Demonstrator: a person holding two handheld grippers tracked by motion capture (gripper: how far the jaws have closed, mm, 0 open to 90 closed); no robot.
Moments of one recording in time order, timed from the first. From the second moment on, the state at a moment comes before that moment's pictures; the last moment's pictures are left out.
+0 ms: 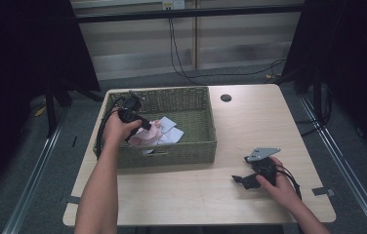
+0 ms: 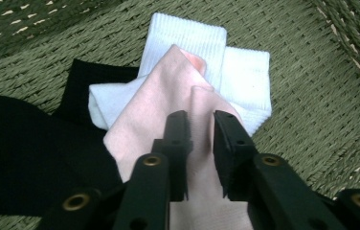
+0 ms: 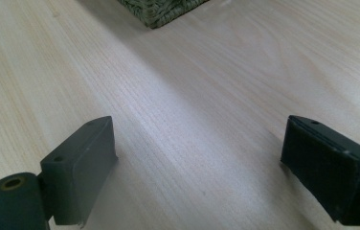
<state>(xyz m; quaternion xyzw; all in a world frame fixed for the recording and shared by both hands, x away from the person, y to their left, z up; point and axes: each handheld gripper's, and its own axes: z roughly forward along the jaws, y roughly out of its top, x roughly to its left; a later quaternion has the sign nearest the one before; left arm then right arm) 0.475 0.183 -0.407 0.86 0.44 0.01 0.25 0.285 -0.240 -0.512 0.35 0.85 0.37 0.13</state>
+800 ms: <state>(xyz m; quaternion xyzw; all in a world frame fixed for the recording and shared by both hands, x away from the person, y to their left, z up) 0.465 0.185 -0.336 0.86 0.44 0.00 0.27 0.285 -0.239 -0.512 0.35 0.85 0.37 0.13</state>
